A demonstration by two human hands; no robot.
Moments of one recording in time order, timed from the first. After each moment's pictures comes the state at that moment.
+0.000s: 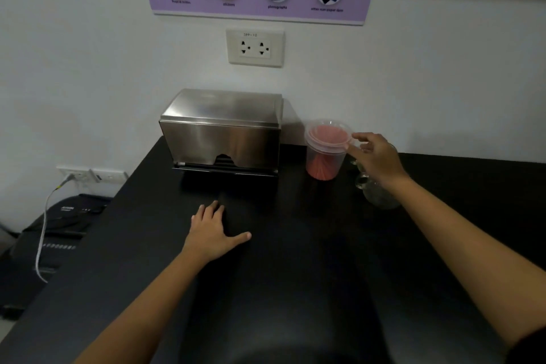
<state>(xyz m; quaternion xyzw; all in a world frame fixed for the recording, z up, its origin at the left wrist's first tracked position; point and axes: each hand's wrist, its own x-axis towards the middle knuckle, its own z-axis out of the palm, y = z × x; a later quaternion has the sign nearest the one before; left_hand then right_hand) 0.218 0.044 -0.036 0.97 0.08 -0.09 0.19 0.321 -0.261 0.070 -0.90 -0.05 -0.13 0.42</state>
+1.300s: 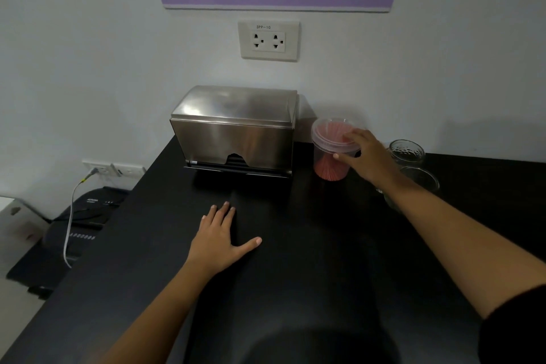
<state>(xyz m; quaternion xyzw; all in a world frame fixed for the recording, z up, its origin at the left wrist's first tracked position) 0.205 0.045 -0.041 0.99 0.06 -0.04 0.15 0.359 -0.237 0.044 -0.93 -0.15 -0.09 0.32</state>
